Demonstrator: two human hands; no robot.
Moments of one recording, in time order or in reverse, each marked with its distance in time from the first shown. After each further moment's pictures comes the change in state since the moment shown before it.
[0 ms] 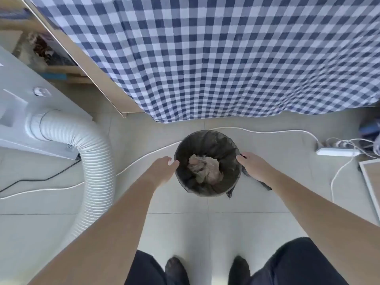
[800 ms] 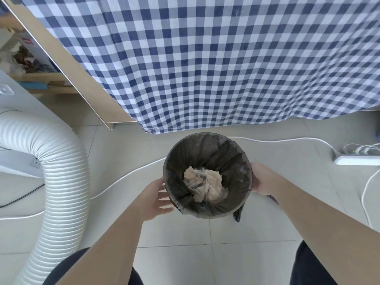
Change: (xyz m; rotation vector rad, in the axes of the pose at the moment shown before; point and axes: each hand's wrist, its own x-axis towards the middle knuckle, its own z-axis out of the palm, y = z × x) left_hand 0.085 -0.064 0.094 -1.000 -0.245 -0.214; right_hand 0.102 0.063 0.065 0.961 -0.086 0.288
